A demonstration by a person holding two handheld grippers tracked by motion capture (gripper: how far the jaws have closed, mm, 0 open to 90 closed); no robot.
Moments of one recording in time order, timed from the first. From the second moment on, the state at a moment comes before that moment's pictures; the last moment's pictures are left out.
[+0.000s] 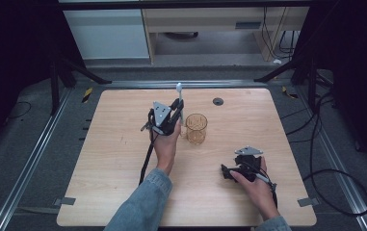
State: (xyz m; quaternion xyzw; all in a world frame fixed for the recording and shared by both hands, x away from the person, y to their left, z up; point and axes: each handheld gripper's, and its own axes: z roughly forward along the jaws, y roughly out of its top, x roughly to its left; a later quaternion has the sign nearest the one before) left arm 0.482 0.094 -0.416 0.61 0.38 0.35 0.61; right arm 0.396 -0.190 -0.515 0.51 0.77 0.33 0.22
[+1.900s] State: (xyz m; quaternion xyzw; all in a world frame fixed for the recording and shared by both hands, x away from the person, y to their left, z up) left arm 0.481 0.093 -0.458 0.62 0.39 0.34 0.59; right arm 0.396 -0.190 -0.515 0.51 0.77 0.33 0.22
